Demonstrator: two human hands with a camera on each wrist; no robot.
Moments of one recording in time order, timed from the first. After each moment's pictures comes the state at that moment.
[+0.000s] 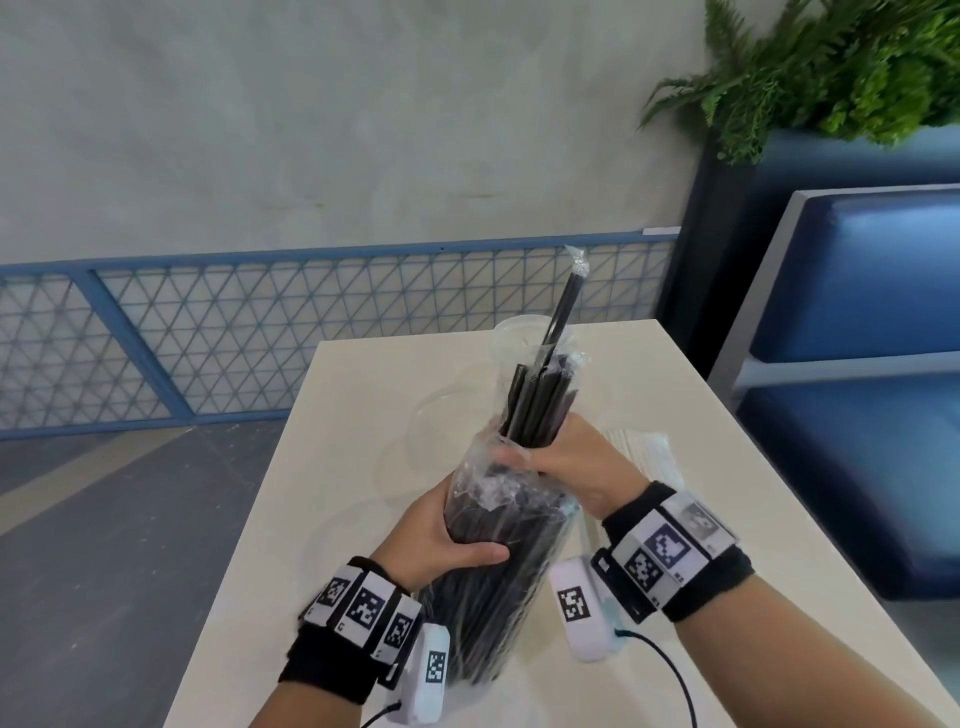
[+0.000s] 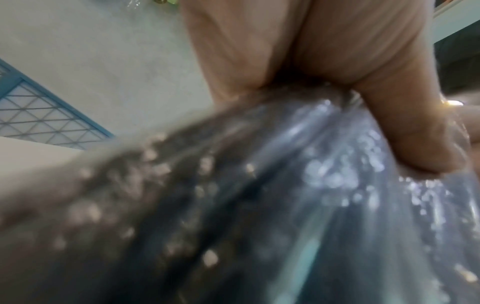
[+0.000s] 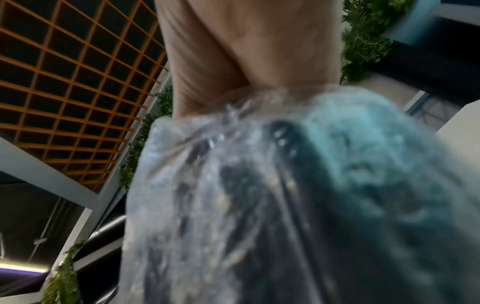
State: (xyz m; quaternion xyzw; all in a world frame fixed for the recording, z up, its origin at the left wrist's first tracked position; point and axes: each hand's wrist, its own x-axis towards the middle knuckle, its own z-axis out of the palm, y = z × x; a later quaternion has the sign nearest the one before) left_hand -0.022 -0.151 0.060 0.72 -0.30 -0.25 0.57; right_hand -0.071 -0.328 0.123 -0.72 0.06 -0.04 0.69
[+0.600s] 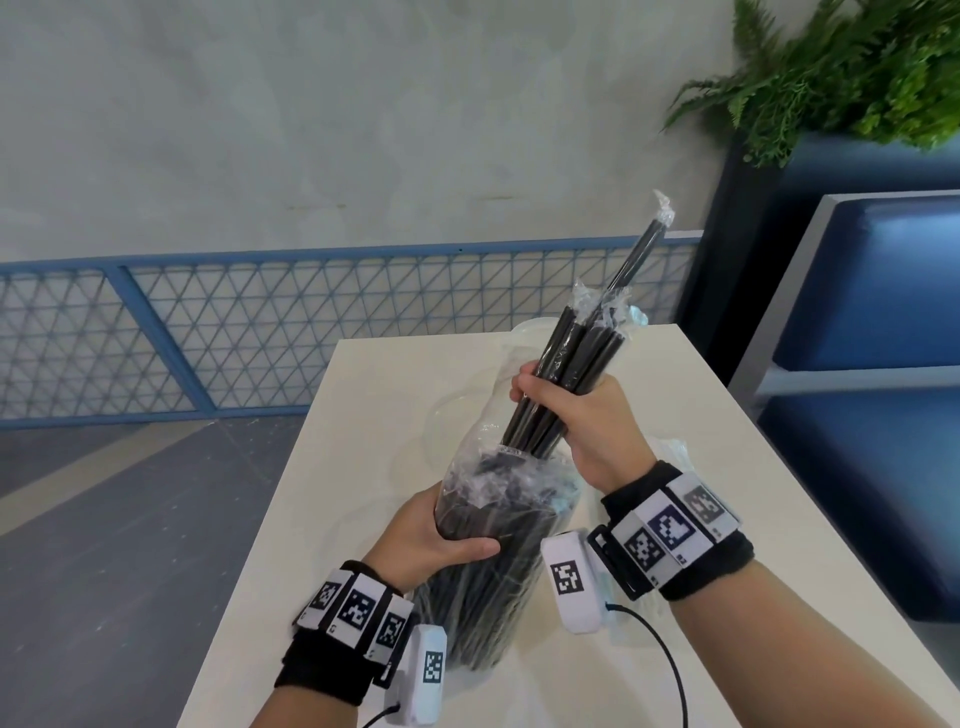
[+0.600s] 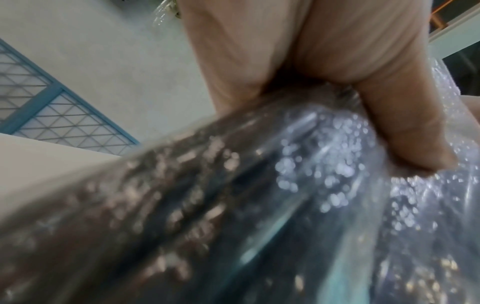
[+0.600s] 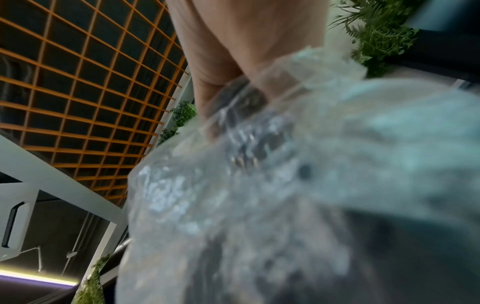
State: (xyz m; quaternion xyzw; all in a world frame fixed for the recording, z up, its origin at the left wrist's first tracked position) left_hand -0.015 -0.133 0.058 0.75 -0.27 -0.22 0.56; right_hand -0.054 -0.318 0.149 -0.60 0.05 -0.21 0.77
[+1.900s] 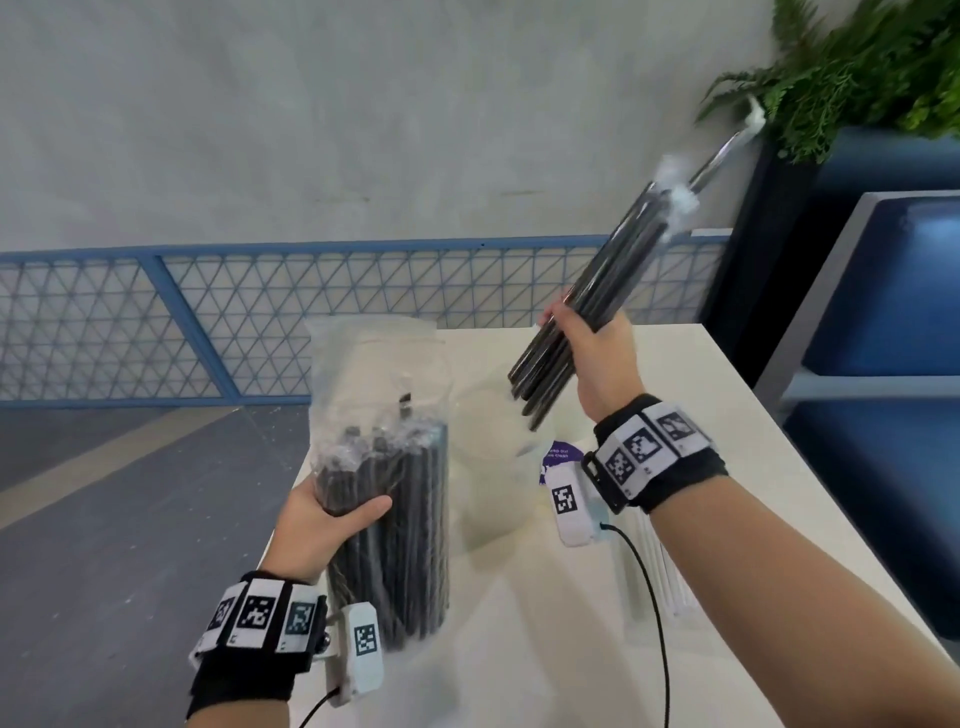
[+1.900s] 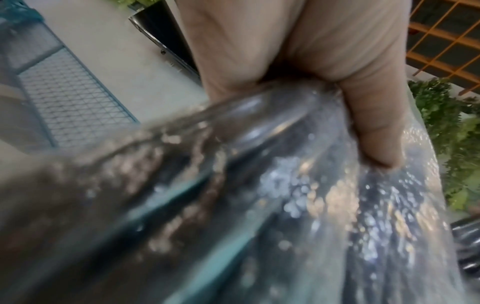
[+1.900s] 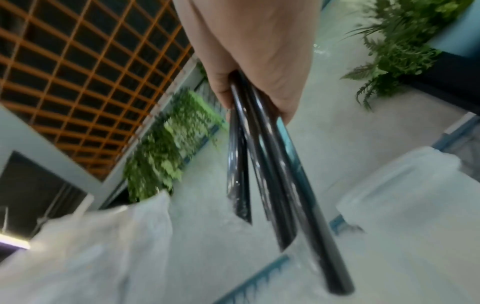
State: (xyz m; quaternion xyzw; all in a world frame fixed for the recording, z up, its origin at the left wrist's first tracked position) left_hand 0.009 -0.048 0.057 0.77 -0.07 -0.03 0.63; right_hand 0.005 -0.335 0.159 -0.62 0.11 -0.30 0.71
